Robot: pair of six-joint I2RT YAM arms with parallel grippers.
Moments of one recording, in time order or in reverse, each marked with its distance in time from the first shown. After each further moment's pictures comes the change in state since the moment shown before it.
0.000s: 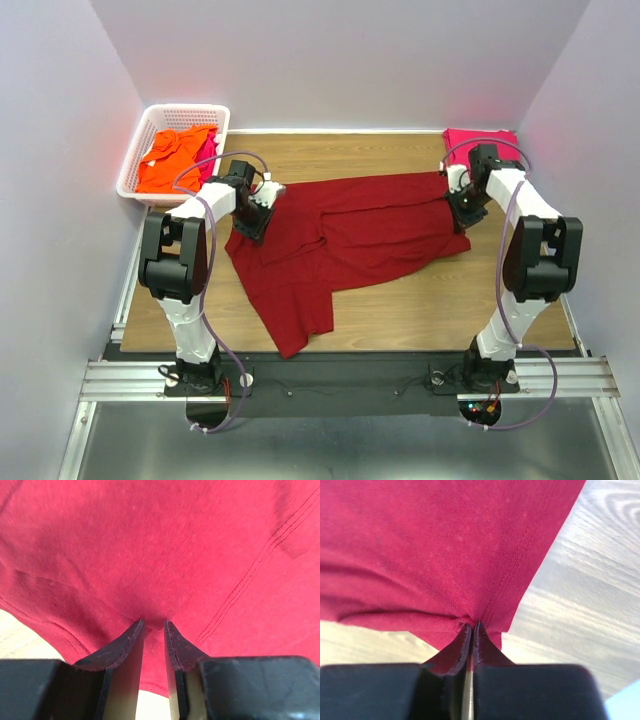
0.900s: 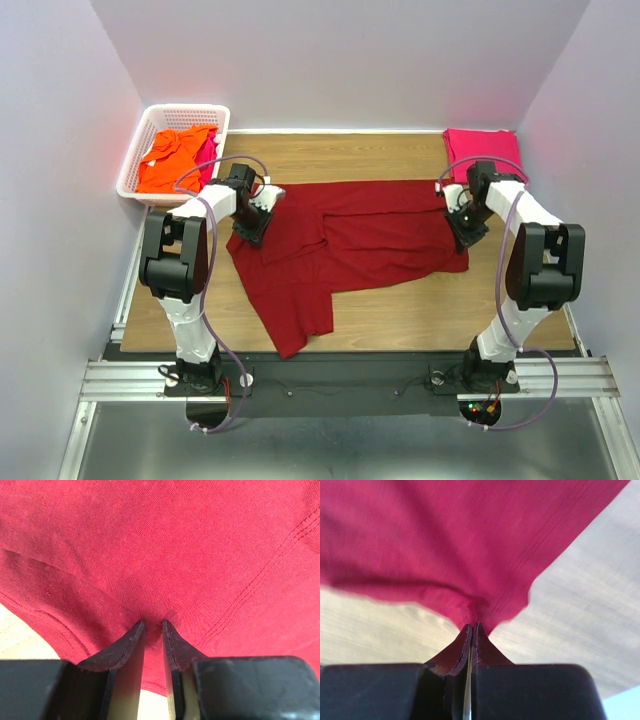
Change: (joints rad) left arm 0.000 0.009 -0.024 0.007 -0.021 0.000; right arm 0.000 -0.066 -0.131 -0.041 -0.004 -0.082
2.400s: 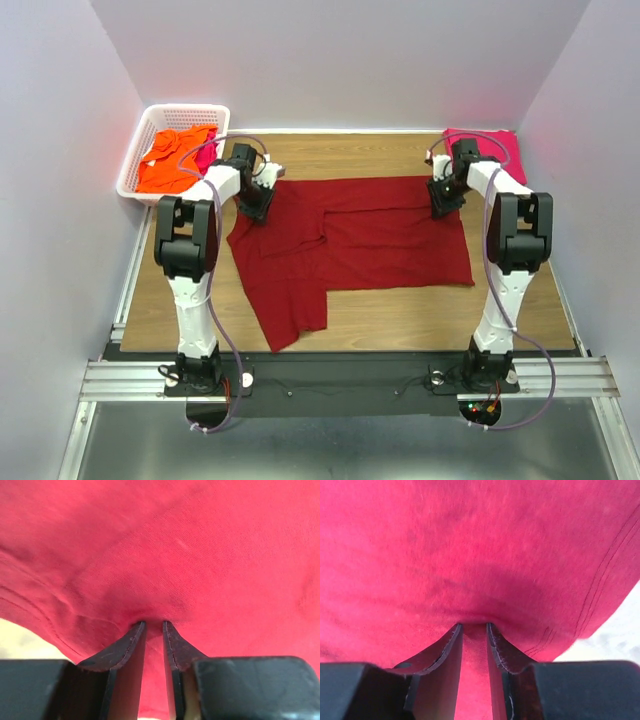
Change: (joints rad) left arm 0.027 0.182 0.259 -0.019 0.019 -0.043; right arm 0.037 0.325 0.293 0.246 -0.077 0.171
